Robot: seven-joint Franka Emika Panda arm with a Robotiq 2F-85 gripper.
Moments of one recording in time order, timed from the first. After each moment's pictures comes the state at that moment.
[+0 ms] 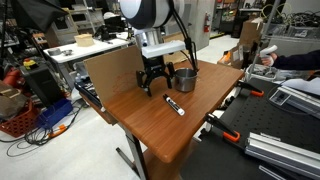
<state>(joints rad) 0.19 0.67 0.05 -1.84 0.10 2.26 0.36</state>
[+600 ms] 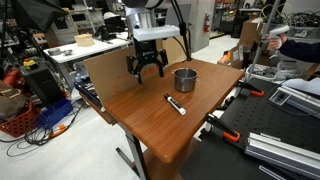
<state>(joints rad) 0.20 0.59 0.05 -1.82 0.10 2.25 0.36</state>
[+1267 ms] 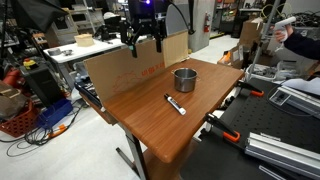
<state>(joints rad) 0.21 0.37 0.05 -1.91 0.07 2.22 0.36</state>
